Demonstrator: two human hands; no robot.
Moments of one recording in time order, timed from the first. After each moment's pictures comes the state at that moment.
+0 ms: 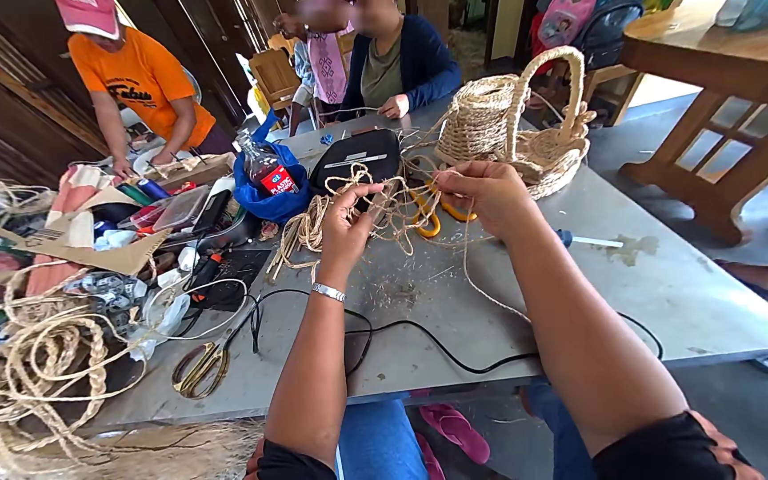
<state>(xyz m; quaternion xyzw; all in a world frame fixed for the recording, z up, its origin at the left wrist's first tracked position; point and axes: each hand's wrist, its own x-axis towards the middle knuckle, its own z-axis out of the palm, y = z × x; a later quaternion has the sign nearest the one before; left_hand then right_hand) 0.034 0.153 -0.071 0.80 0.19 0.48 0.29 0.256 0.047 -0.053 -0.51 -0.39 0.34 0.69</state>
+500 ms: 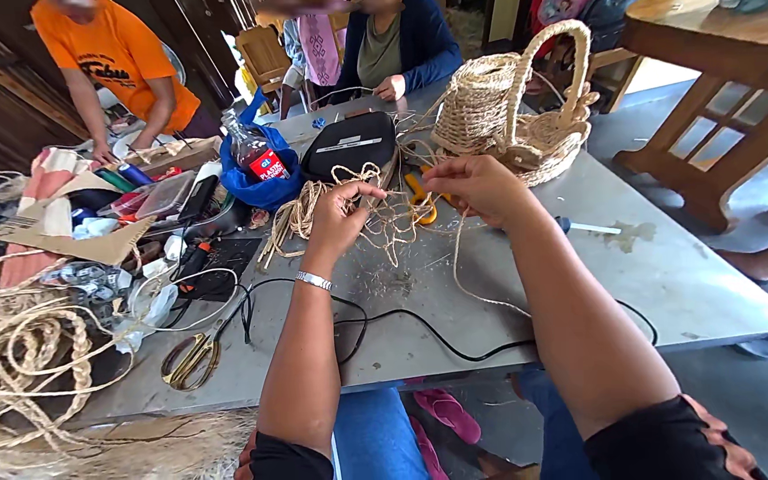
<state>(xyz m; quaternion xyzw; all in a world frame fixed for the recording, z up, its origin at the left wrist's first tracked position) 0.025 0.161 -0.069 0.85 0.18 0.40 0.27 0.257 0.039 -0.050 -0.60 -0.51 0.34 0.52</state>
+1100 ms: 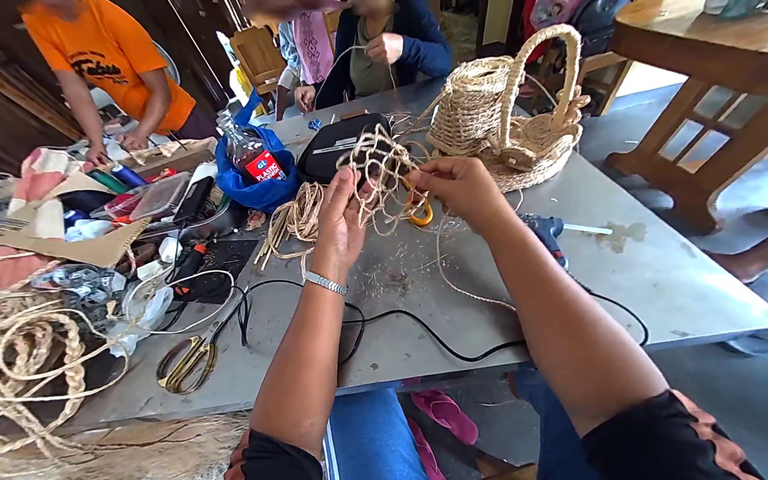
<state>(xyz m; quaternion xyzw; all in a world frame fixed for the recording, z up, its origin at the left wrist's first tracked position) 0.050 0.142 -0.078 0.52 0.16 0.51 0.66 0.241 0.048 -0.056 -0.58 -0.55 0.23 0.55</state>
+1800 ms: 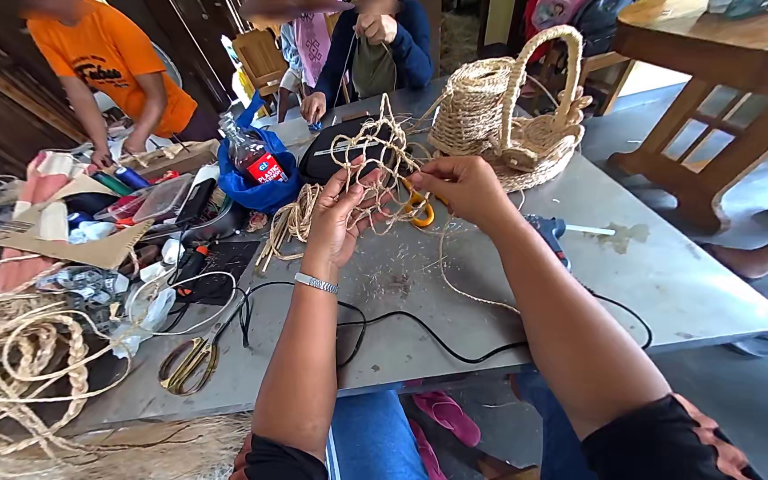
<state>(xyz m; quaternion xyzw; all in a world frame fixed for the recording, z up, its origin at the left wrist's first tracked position) 0.037 0.142 -0.062 0.57 0.15 0.43 0.68 0.249 0.049 -0.057 -0.59 -0.60 0.15 0.51</state>
